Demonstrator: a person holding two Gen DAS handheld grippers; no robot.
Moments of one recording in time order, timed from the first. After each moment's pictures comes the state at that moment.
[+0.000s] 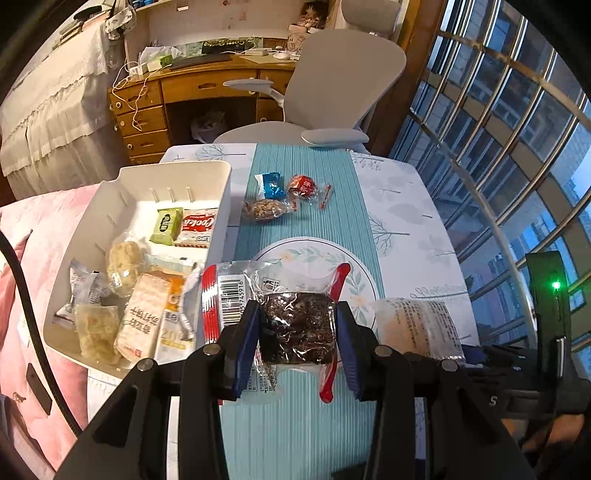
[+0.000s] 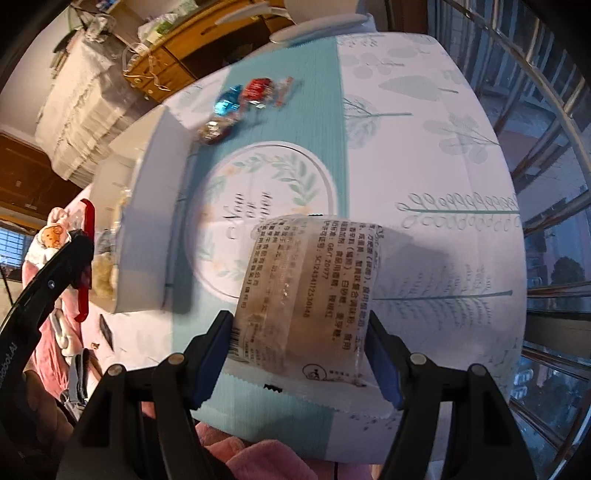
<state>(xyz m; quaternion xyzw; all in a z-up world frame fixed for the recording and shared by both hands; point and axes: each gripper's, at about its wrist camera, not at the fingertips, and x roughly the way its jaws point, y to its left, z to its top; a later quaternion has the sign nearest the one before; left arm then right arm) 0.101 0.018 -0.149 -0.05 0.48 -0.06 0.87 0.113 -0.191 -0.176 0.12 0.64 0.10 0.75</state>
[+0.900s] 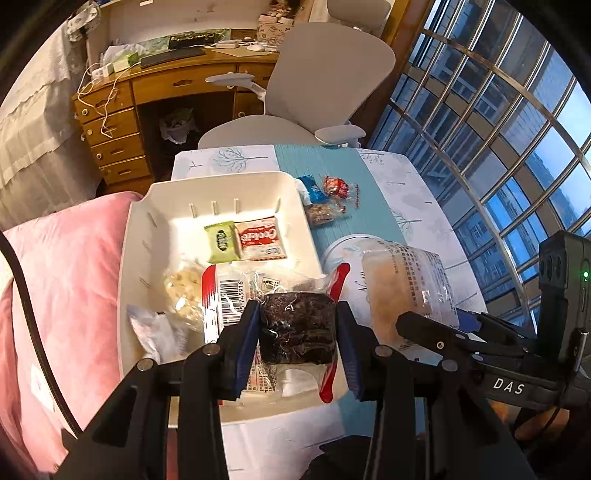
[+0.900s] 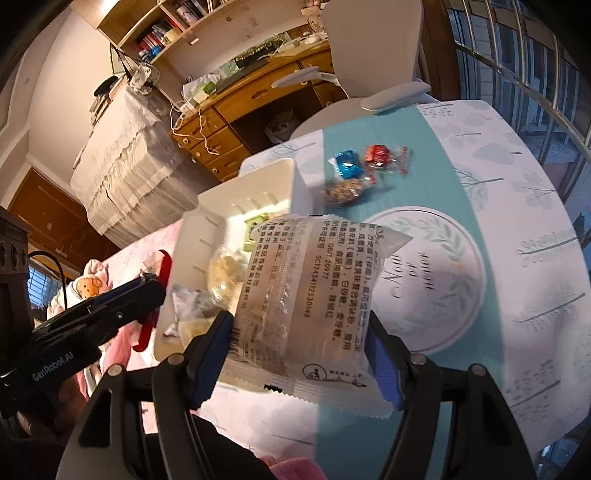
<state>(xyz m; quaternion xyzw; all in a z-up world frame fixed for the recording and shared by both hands) 0.142 0.190 -0.130 -0.02 0.51 -0.17 0.85 0.113 -0.027 -0.126 0.19 0.51 0.11 0.83</state>
